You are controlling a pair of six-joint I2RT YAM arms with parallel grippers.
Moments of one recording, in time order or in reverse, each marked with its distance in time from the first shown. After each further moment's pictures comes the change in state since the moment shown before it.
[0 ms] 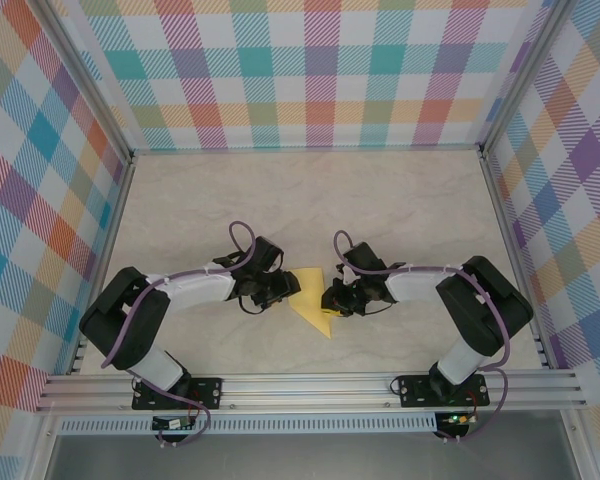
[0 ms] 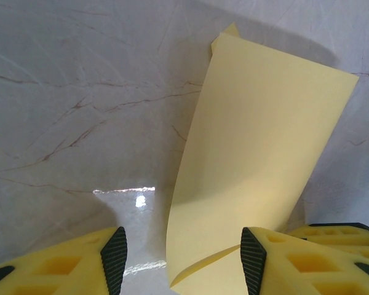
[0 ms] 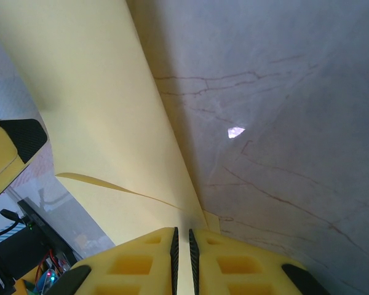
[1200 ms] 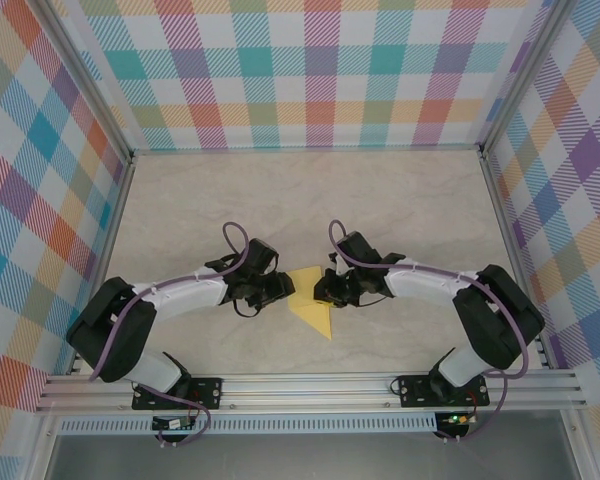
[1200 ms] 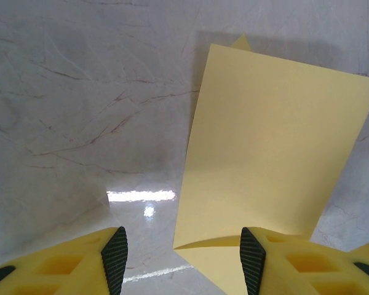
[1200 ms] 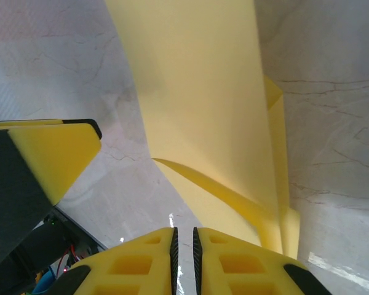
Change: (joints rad) left arm 0.000 -0.081 -0.033 -0.044 -0.053 0.029; right arm 0.054 -0.079 0.121 -0.150 0.063 0.011
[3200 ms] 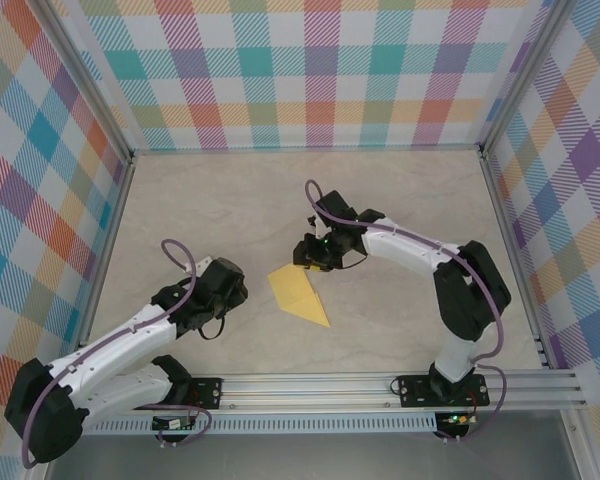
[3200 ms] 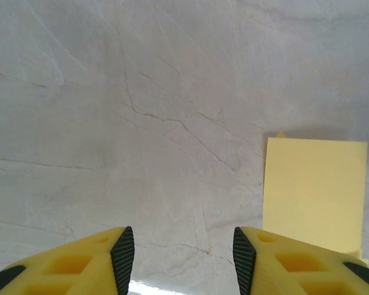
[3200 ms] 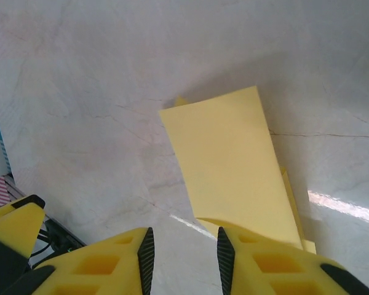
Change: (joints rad) left arm -0.013 -0.515 -0.134 -0.337 -0.468 -0.093; right arm -0.016 0.227 0.480 -0.289 0.031 -0.158
